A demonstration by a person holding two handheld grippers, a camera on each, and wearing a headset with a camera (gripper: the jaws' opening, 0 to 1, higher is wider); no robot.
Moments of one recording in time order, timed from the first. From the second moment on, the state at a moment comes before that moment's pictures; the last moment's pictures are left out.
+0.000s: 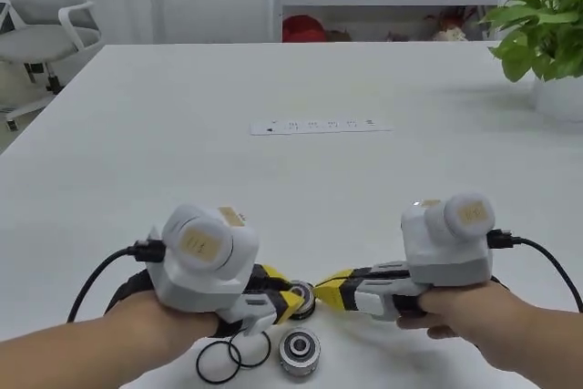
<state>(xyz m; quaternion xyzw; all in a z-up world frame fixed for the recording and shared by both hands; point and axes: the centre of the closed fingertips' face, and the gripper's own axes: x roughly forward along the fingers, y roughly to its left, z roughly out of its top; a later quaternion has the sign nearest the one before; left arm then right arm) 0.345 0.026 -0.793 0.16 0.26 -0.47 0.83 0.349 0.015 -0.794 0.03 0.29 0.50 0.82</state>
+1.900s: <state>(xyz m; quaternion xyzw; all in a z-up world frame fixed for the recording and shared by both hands) 0.342 0.025 -0.793 0.16 0.26 -0.47 0.83 0.340 0.031 -0.783 0.01 0.28 0.52 0.81</state>
